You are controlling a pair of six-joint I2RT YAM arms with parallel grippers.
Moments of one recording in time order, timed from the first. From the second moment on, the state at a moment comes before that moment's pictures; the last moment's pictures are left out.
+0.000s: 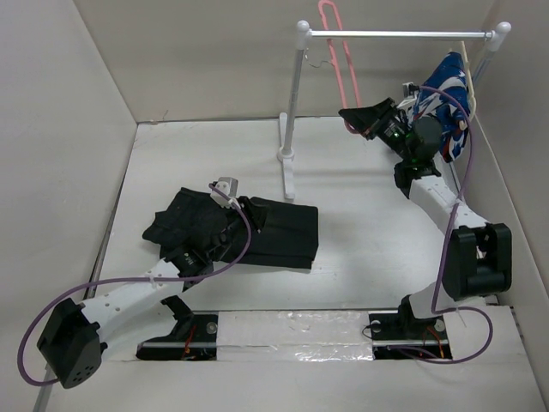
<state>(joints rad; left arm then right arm) -0.78 0.90 0.47 0.28 -0.23 -0.57 0.12 1.51 1.12 0.68 -0.59 1.07</state>
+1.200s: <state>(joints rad) -0.78 0.91 0.47 0.29 -0.23 -0.56 0.06 1.66 0.84 1.11 -0.71 1.30</state>
